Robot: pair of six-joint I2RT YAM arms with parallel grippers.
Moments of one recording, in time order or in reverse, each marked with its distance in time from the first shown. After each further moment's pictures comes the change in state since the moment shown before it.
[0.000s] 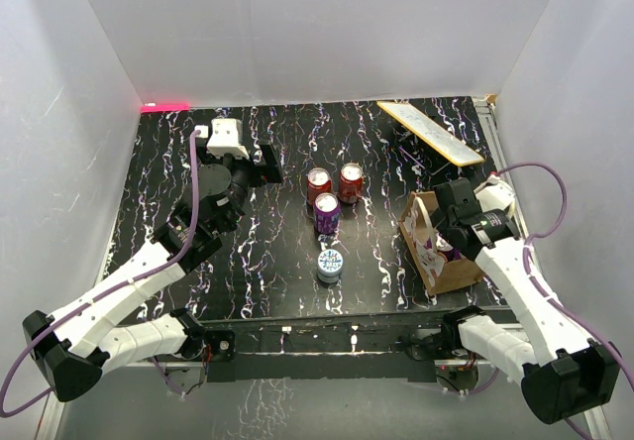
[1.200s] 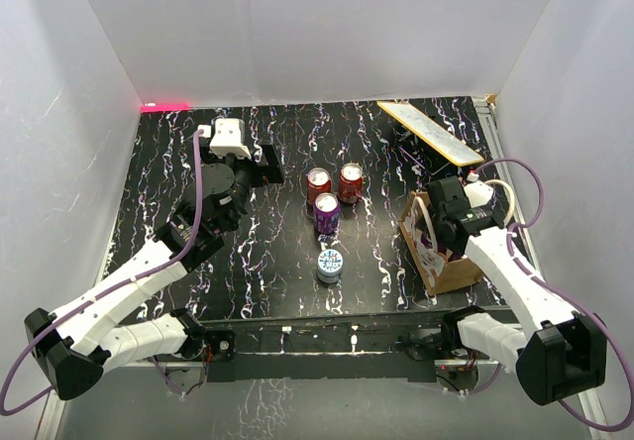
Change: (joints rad) left arm 0.000 0.013 0.000 -0.003 0.000 -0.003; right arm -0.010 0.104 -0.073 0.166 -0.140 -0.133
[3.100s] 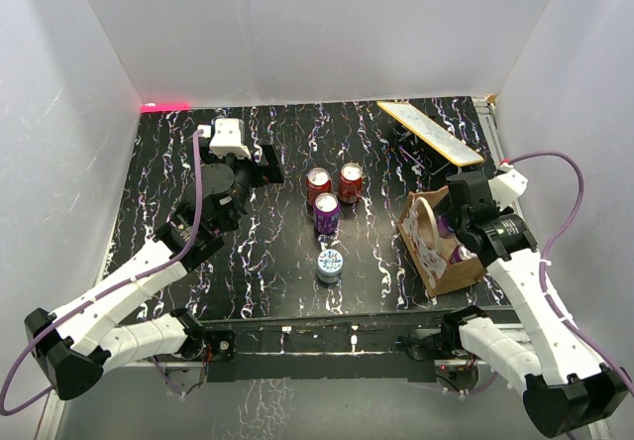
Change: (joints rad) left arm 0.000 0.000 0.000 0.000 0.001 -0.004; right arm 0.004 -0.174 0.146 -0.085 0.159 0.014
